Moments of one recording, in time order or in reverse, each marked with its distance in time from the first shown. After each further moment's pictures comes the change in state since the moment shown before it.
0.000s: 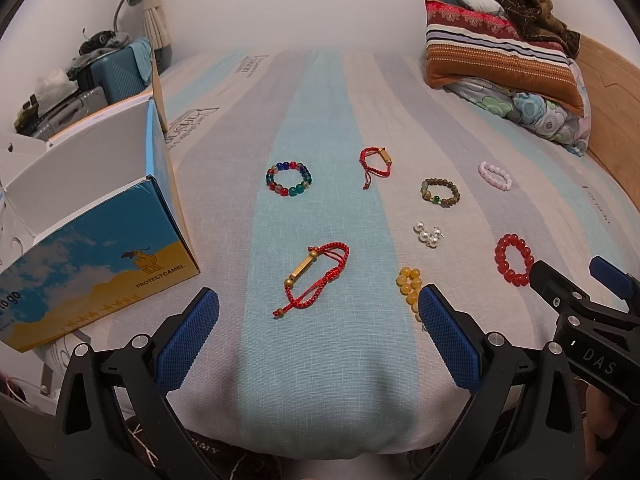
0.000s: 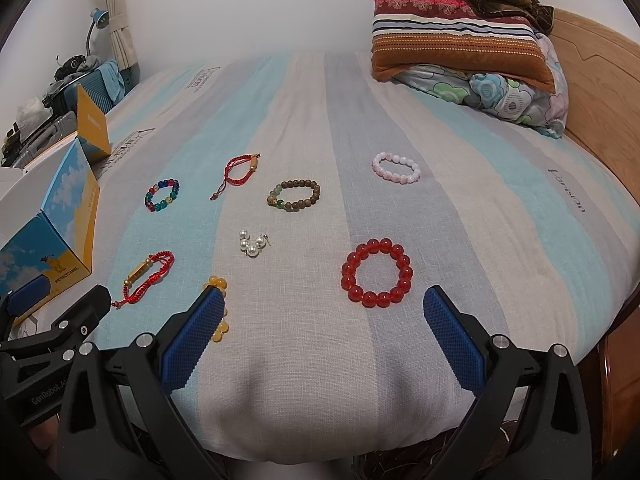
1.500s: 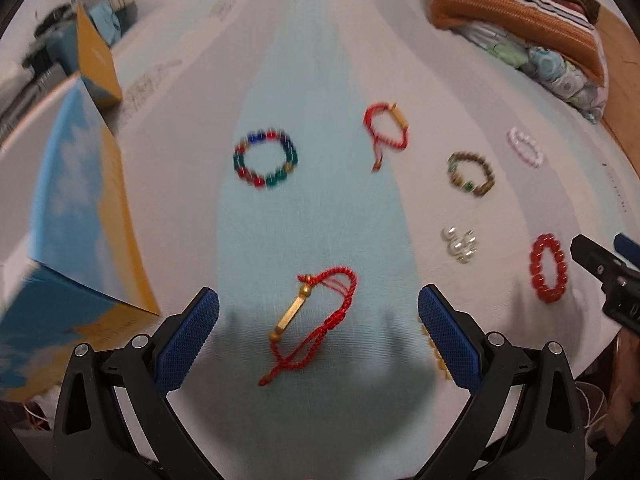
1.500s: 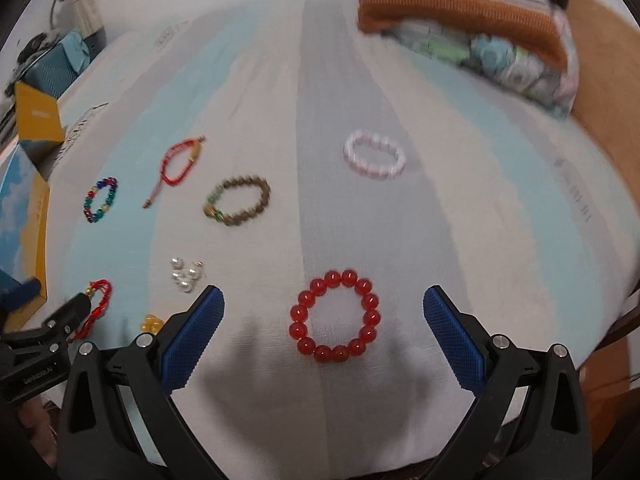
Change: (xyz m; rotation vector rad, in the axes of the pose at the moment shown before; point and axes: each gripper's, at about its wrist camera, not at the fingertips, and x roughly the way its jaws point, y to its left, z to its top) left arm 0.099 0.003 0.047 0.033 0.265 -0.049; right arm 0.086 -0.037 0.058 0.012 0.244 -0.042
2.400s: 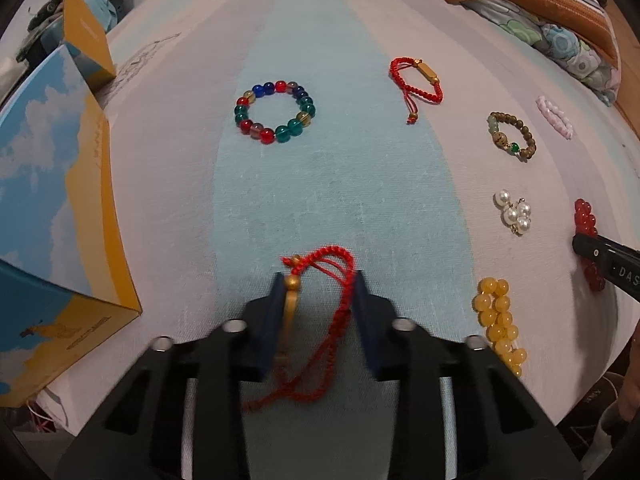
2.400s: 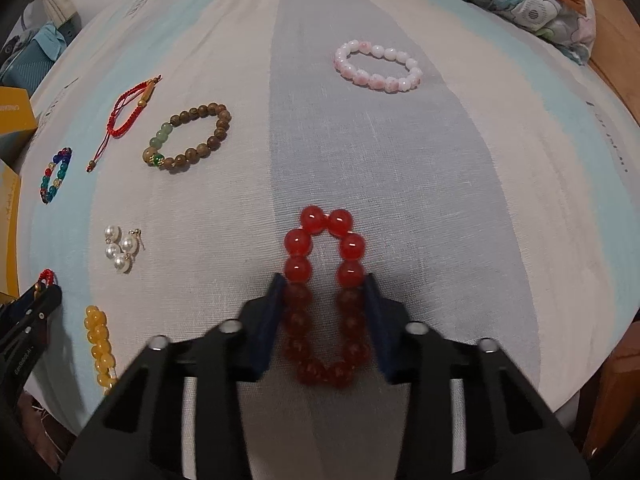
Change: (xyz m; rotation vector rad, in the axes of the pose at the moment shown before) left arm 0.034 0.010 -0.014 0.017 0.061 0.046; right arm 0.067 0.001 -0.014 0.049 0.157 0.005
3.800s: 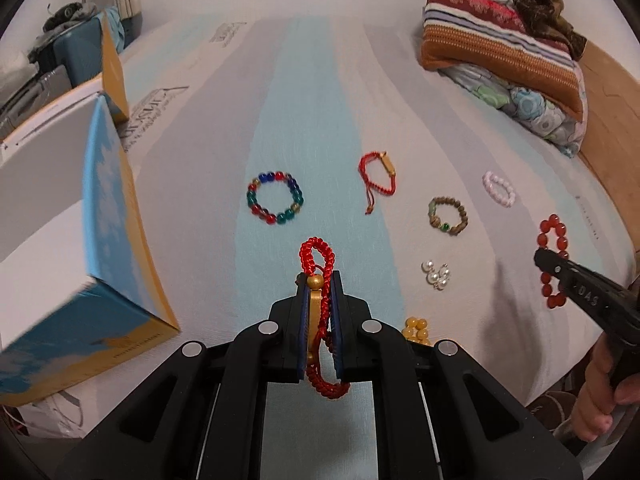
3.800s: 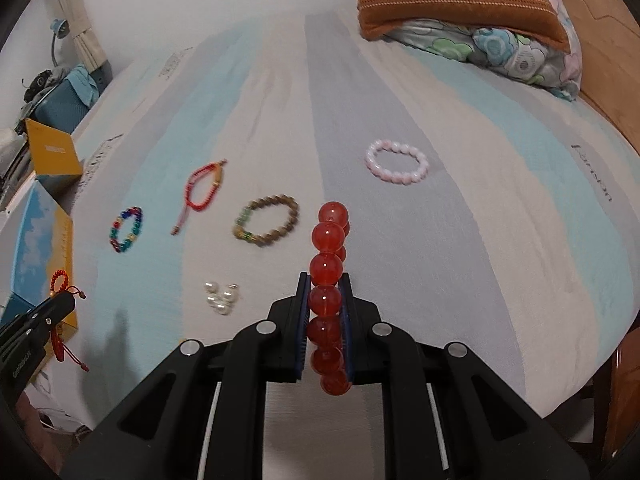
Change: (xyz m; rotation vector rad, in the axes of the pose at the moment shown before) left arm -0.086 0.017 0.014 -0.057 -0.186 -0.126; right arm -0.085 0.016 0.005 0.020 -0.223 0.086
